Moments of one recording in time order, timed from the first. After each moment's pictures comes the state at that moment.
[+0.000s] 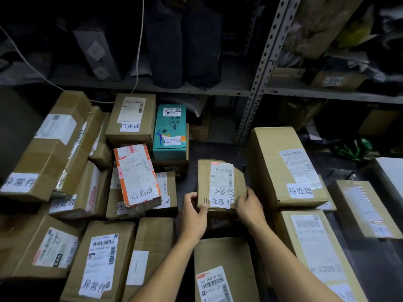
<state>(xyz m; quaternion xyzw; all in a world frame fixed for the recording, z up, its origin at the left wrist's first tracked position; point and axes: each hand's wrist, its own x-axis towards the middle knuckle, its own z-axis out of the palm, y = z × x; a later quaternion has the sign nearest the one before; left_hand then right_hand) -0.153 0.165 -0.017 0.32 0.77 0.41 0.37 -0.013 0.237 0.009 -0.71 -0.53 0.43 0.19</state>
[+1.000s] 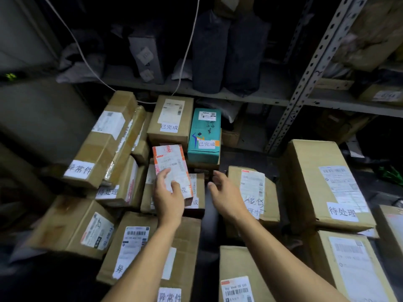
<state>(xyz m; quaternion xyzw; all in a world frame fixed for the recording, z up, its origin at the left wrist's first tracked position) -0.271 0.155 0.025 0.24 0.77 0.57 0.13 -0.140 0.228 0.042 -0.52 -0.71 0.43 0.19</state>
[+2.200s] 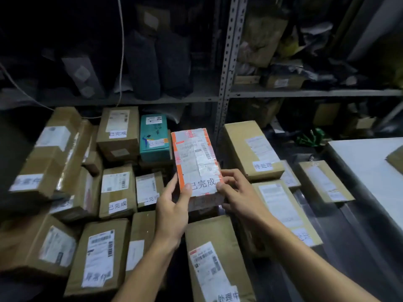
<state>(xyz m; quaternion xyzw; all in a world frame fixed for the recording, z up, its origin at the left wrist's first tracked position) -0.144 0.073 0.111 0.38 0.57 0.60 0.41 0.011 0.128 0.126 -0.48 -0.54 0.59 0.36</state>
